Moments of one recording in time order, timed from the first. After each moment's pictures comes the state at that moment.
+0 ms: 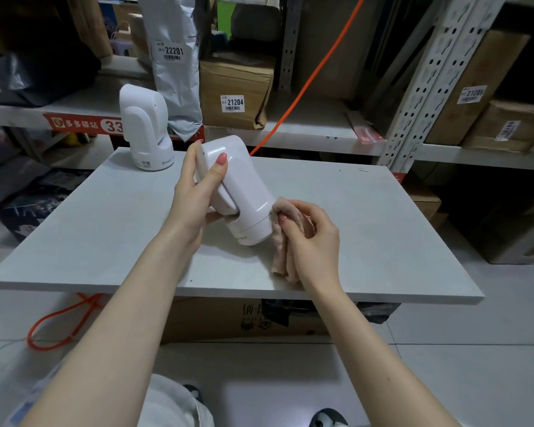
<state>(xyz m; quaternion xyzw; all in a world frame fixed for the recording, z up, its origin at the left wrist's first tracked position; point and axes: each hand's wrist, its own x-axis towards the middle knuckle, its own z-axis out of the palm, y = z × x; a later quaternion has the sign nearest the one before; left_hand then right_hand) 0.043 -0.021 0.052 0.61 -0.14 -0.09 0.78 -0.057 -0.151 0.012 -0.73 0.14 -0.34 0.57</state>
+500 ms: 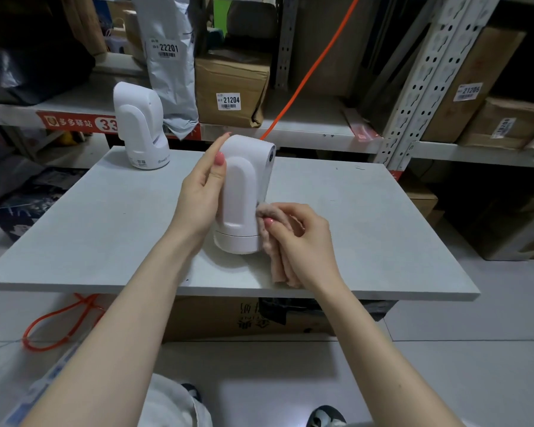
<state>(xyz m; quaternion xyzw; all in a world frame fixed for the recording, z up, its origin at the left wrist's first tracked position) 0.039 -0.029 0.046 0.66 -0.23 -0.01 0.72 -0.061 -0.149 0.024 -0.77 0.13 -0.25 0.57</state>
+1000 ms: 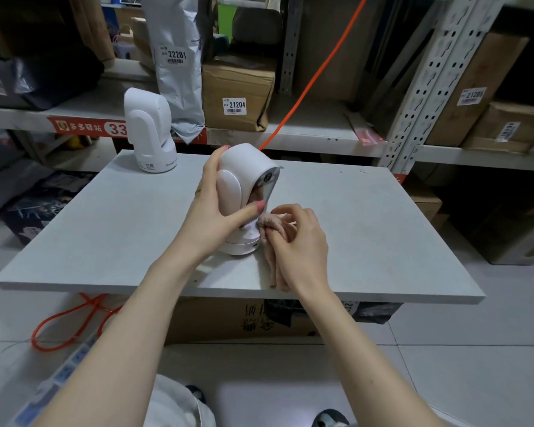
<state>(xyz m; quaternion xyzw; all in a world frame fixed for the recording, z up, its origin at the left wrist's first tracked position) 0.037 -0.014 0.034 0.76 -0.31 0.04 0.57 -0.052 -0.134 0.016 -0.85 0.17 -0.29 0.41</state>
